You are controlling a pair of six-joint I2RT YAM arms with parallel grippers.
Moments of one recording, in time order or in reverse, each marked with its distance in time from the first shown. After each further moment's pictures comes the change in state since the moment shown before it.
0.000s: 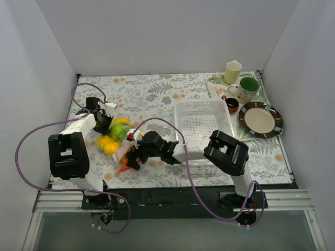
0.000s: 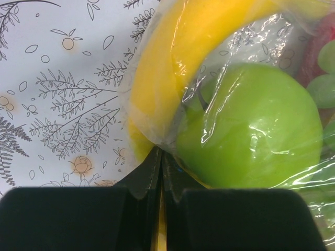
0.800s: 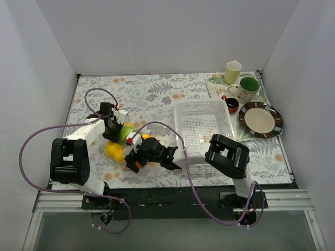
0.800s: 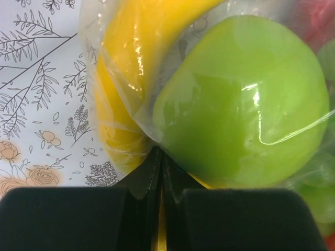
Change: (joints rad) left arm -0.172 -0.074 -0.083 -0.071 -0.074 -0.128; right arm 0.062 0.000 0.009 0.029 0.179 -0.019
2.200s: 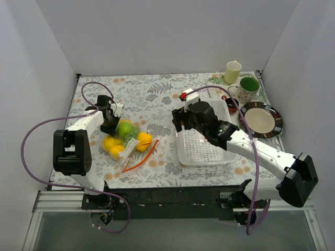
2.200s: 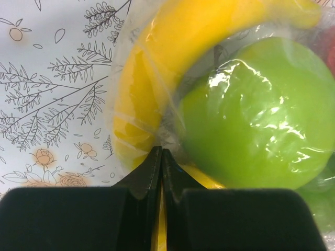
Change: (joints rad) left arm 0.045 0.115 0.142 -0.034 -0.025 -0.035; right arm -0.361 -0.712 -0.122 -0.572 0.263 -0.022
